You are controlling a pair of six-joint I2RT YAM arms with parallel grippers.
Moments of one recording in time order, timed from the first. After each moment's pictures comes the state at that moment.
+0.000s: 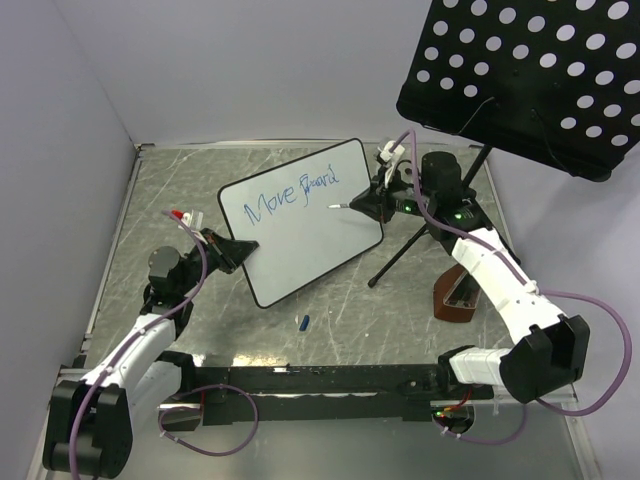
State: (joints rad) left arm -0.14 0.90 0.29 0.62 0.61 -0.68; right arm 0.33 1.27 1.17 -0.25 -0.69 -0.14
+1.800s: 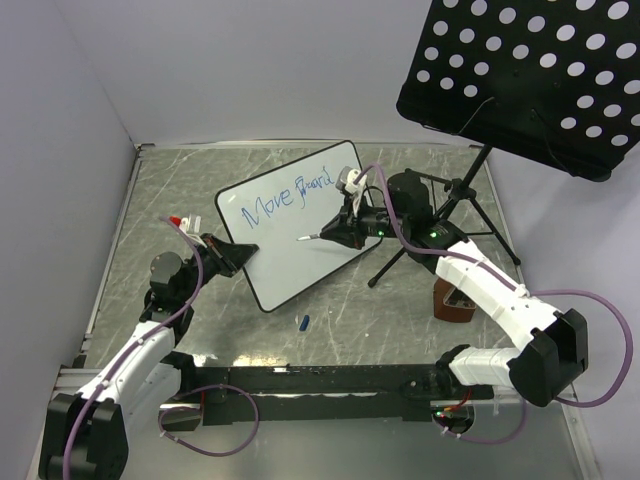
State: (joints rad) left arm -0.18 0.82 0.27 0.55 0.52 -0.75; right arm 0.56 1.25 1.08 -0.19 -0.69 -0.16
